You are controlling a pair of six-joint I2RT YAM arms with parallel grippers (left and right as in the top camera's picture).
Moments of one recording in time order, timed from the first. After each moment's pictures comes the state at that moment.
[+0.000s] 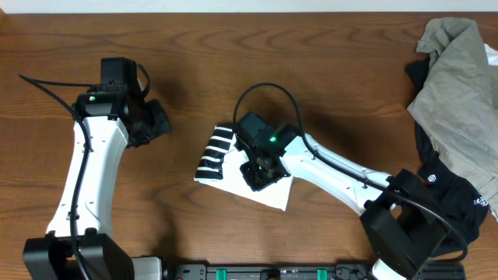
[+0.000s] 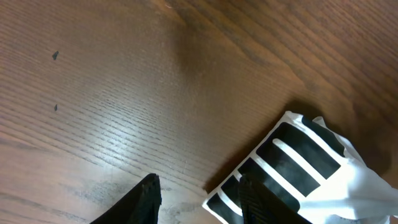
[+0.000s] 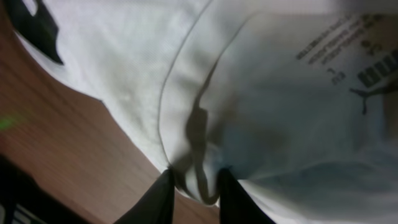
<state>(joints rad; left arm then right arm) 0.05 1.52 1.26 -1.02 0.10 -0.40 0.81 1.84 1.26 -0.85 -0.21 0.30</state>
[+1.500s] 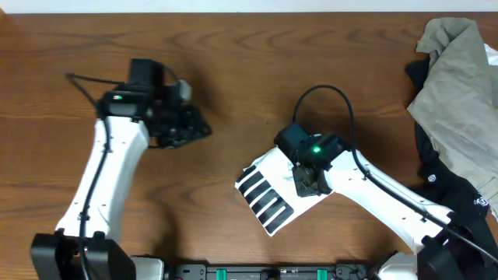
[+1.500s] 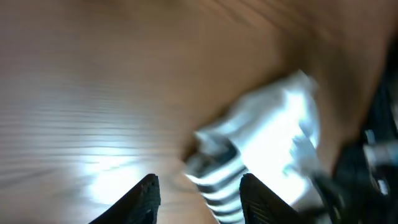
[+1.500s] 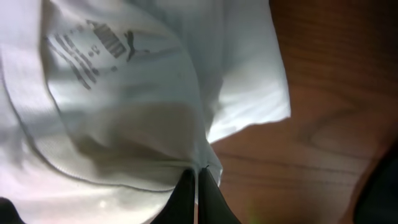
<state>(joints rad) -0.13 1.52 1.26 -1.05 0.48 -0.31 0.70 1.56 1.05 -1.07 0.18 0.56</state>
